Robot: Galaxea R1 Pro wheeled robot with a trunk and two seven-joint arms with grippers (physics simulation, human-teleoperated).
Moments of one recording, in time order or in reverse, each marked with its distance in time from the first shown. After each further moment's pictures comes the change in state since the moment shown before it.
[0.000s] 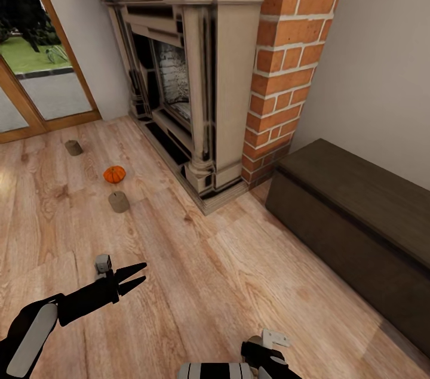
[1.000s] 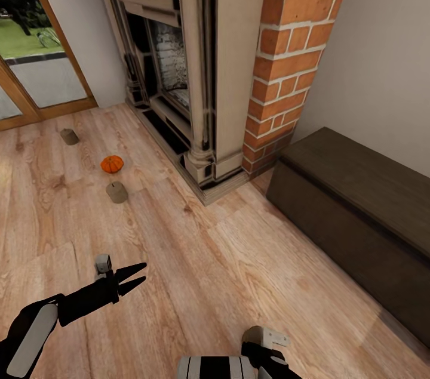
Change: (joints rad) left arm 0.000 -0.002 0.002 0.003 0.000 0.000 0.000; right arm 0.000 -0.001 0.000 0.000 0.000 0.000 0.000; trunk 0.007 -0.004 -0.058
